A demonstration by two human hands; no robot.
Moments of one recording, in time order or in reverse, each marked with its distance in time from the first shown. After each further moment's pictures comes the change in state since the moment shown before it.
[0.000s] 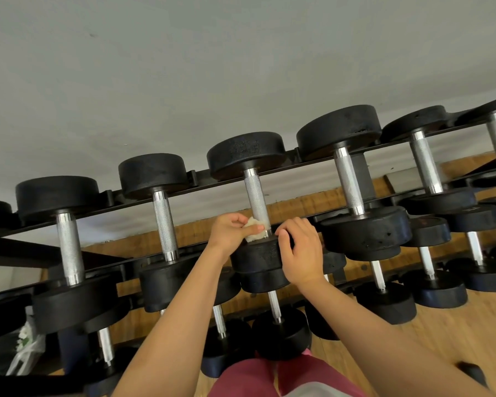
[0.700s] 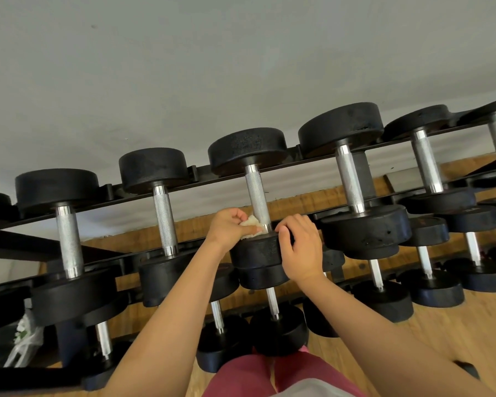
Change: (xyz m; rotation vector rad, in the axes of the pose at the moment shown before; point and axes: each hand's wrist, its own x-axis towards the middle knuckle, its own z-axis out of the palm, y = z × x) left_hand 0.002 -0.003 -0.004 0.102 -0.023 0.022; right_hand 0.000 0.001 0.001 0.011 -0.006 -0.004
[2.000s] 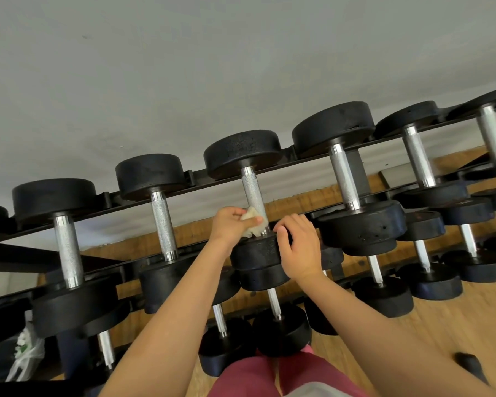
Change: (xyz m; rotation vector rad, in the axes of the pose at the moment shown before) left_hand -0.003 0.016 0.009 -0.146 0.060 -0.077; right_hand 0.000 -0.002 -0.001 -0.020 0.000 0.015
